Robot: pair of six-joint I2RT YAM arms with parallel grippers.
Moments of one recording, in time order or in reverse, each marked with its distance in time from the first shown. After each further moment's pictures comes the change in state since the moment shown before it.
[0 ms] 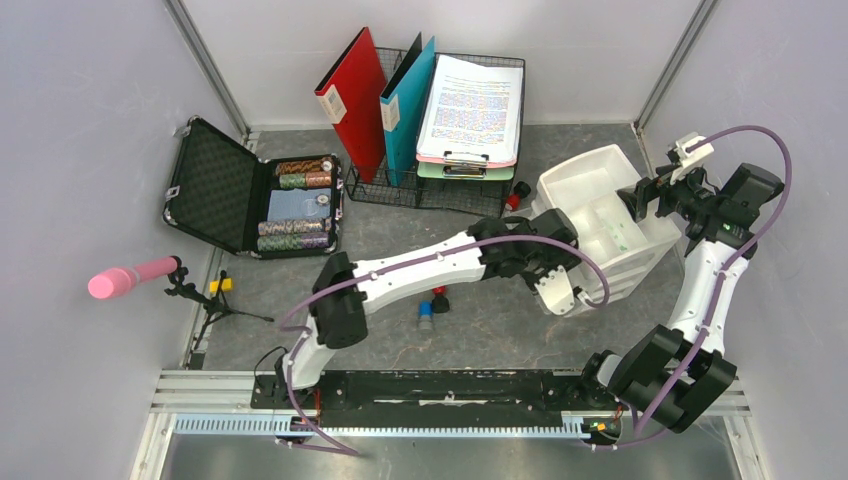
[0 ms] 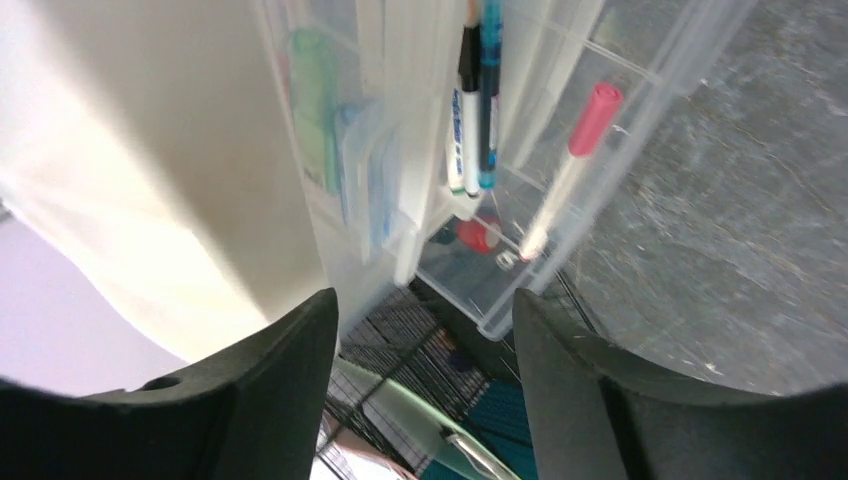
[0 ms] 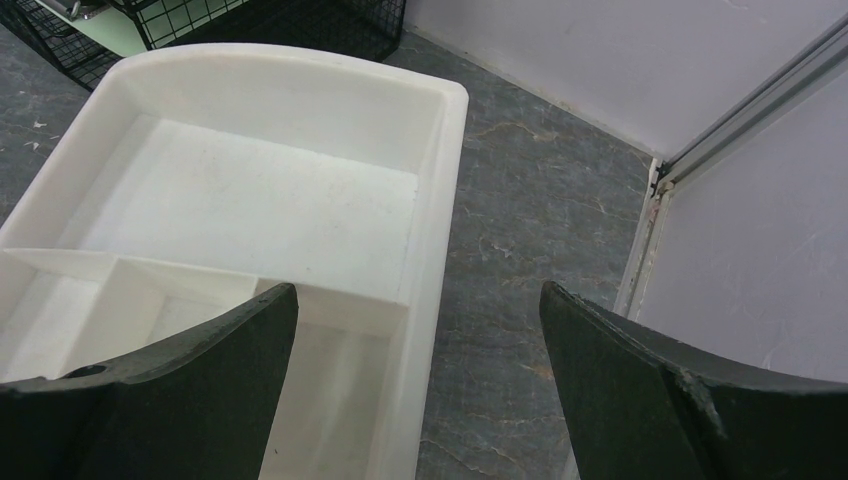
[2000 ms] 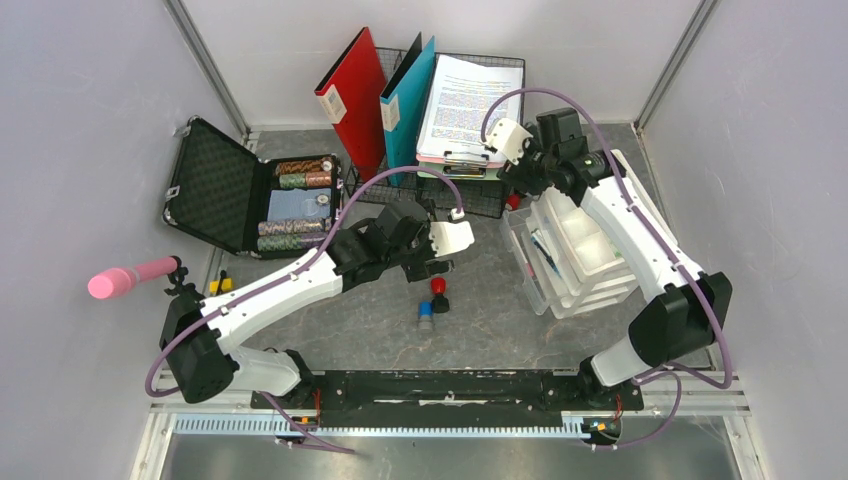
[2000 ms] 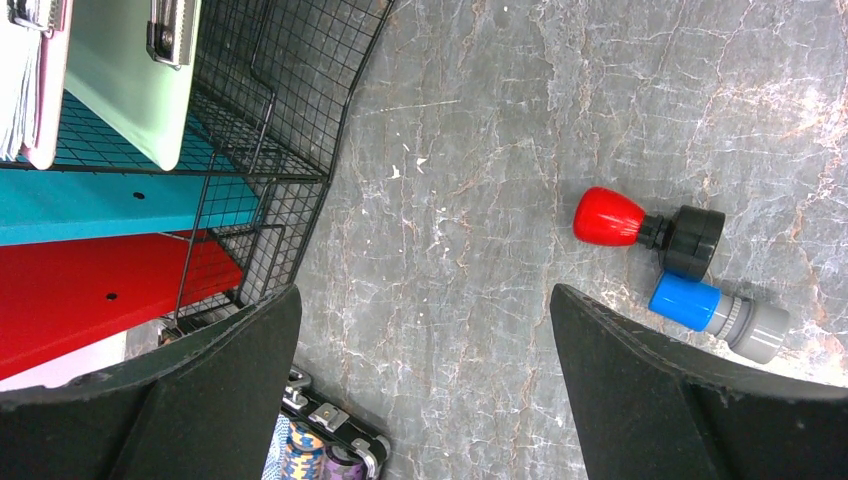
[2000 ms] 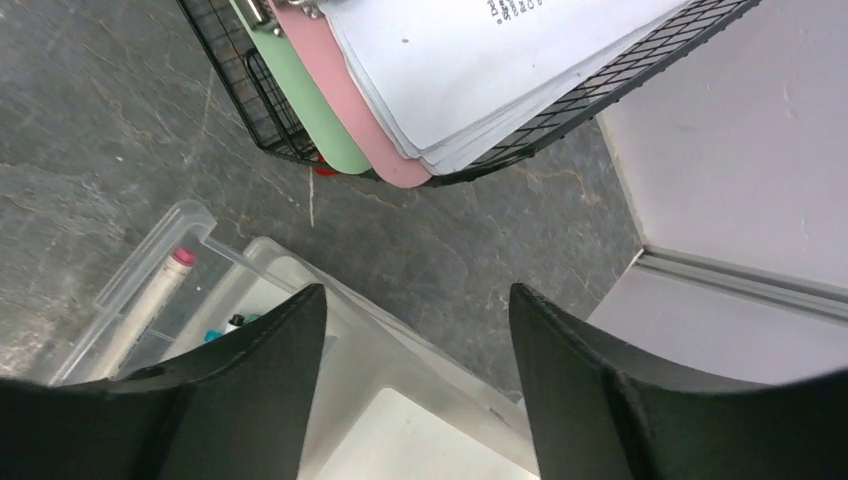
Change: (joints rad) left arm 0.316 -0.821 -0.967 0.307 0.027 -0.941; right arm 0.943 0.303 0.436 -0.336 0.955 -0.166
